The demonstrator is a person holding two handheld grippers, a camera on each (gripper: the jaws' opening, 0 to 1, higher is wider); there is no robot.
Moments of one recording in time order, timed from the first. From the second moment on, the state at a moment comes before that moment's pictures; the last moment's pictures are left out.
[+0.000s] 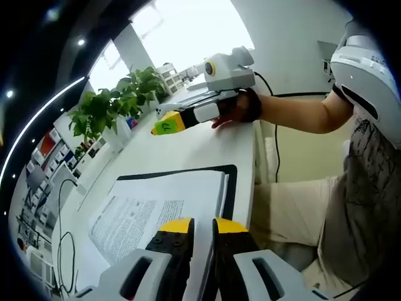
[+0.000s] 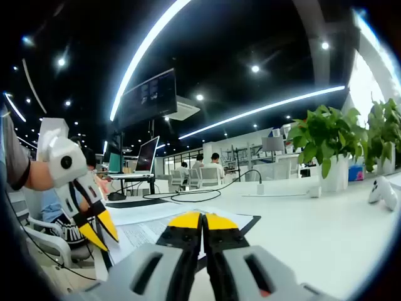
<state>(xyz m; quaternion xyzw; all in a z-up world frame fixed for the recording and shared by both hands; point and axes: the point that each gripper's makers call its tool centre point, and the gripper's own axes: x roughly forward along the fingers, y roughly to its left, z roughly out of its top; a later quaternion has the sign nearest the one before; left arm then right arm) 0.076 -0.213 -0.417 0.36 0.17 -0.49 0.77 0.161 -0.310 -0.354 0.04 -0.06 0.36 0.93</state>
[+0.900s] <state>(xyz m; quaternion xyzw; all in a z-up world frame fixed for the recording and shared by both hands) 0.077 -0.214 -0.413 0.36 0.16 -0.50 0.77 0.161 -0.309 -0.353 0.04 -0.07 0.36 0.93</state>
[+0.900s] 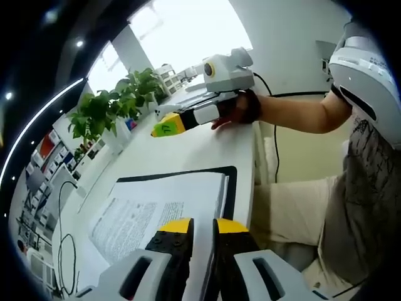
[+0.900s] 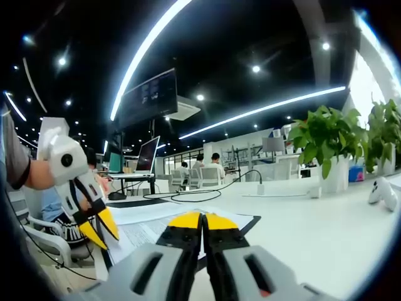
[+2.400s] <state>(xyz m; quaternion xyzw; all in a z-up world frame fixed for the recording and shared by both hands) 0.080 -0.204 -0.401 0.28 0.09 -0.51 0.81 0.089 -0.260 -0.392 0.43 0.25 0.43 0.75</state>
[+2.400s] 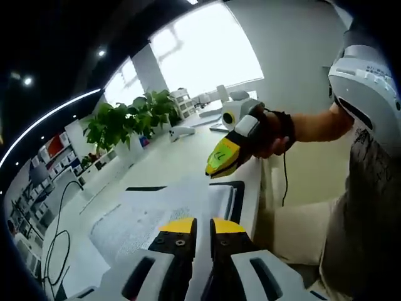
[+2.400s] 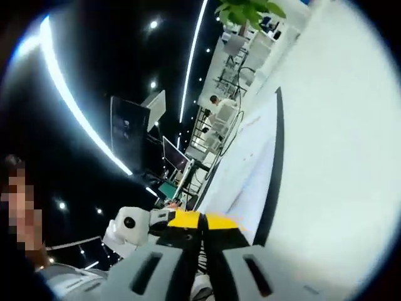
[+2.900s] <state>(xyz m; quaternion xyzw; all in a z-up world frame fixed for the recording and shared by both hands) 0.074 -0.170 -0.397 0.21 0.07 -0.50 0.84 0.083 -0.235 -0.368 0.32 0.19 0.45 0.81</state>
